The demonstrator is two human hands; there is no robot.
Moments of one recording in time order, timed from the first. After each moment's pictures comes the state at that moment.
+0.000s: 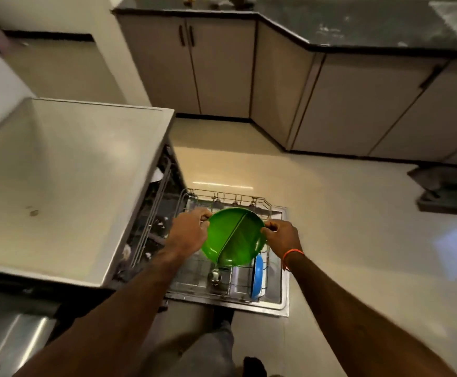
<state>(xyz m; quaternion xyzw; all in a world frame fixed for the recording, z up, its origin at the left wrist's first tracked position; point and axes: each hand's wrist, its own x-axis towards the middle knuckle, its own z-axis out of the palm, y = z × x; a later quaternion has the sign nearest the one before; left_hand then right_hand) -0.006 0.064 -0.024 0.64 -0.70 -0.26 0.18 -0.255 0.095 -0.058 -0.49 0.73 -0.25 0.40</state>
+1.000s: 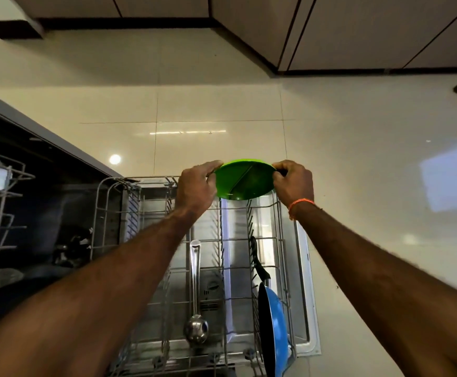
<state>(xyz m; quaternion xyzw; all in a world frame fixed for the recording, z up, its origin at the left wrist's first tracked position) -0.127 -0.274 -0.454 0.56 -0.72 -0.34 0.22 -0.350 -0.219 -0.454 -0.41 0.83 -0.26 0.28</state>
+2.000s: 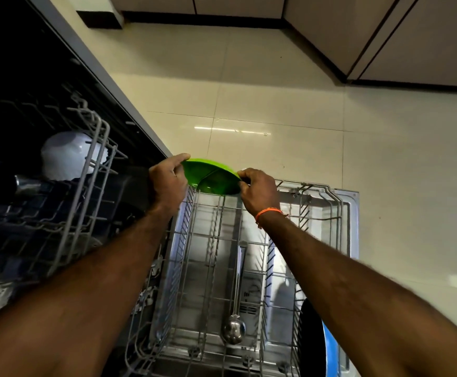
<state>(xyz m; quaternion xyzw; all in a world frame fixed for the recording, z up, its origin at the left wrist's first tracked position) 0.056 -0.307 -0.452 0.71 -0.57 -0.25 0.32 -0.149 -0.271 -0.466 -0.54 0.72 -0.24 0.36</state>
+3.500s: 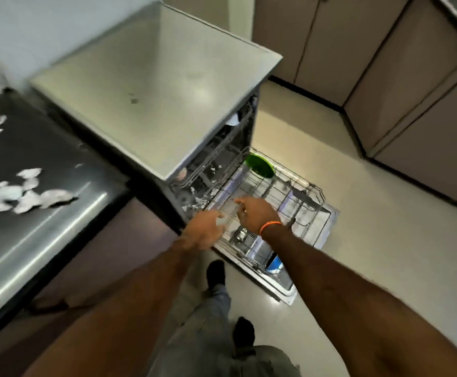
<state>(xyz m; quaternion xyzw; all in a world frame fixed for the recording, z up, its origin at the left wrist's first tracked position) 0.050 0.204 -0.100 0.75 -0.56 -0.35 0.05 -0.111 0.110 -0.086 -0.82 0.47 0.03 0.32</state>
